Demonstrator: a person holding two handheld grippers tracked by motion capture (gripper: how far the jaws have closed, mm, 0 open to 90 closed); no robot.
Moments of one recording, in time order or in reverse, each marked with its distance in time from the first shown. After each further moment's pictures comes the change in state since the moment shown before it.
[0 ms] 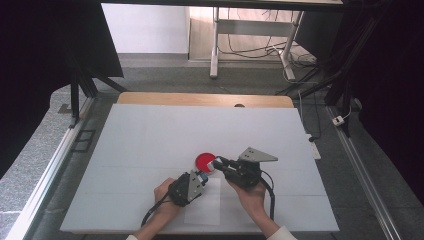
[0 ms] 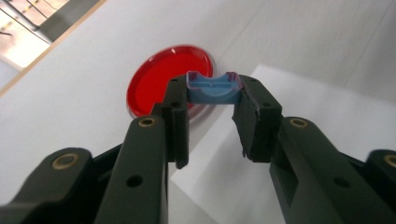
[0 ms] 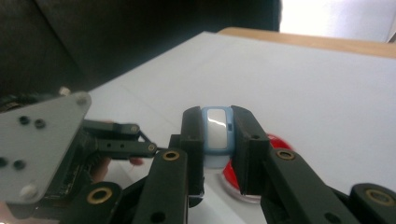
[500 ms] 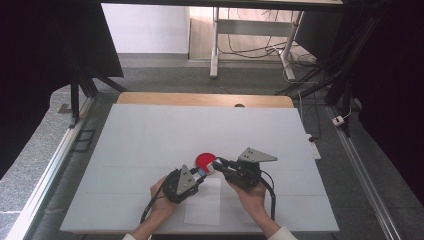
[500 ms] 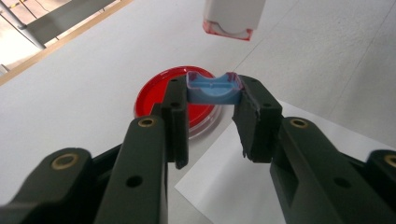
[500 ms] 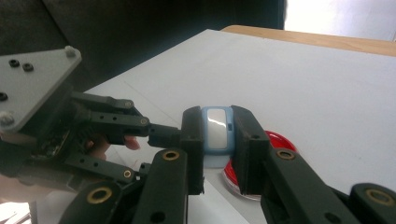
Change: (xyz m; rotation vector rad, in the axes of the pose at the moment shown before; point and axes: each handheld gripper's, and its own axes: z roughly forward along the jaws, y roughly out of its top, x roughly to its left) left arm 0.015 -0.001 -0.012 -0.072 -0.045 -0.099; right arm 0.000 -0.002 0.001 0.018 0.020 -0.012
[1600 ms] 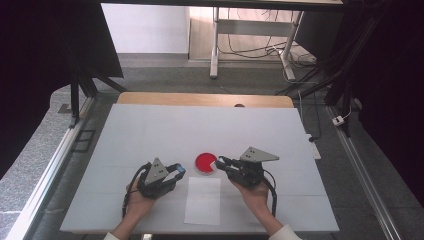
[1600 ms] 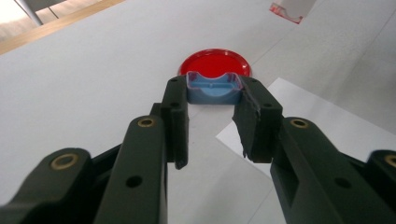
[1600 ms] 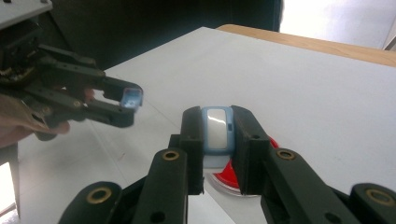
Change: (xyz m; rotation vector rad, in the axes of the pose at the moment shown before) left arm 0.048 -0.019 -0.049 0.002 -0.048 -0.175; right arm -0.007 0.001 -0.004 0.010 -0.020 -0.056
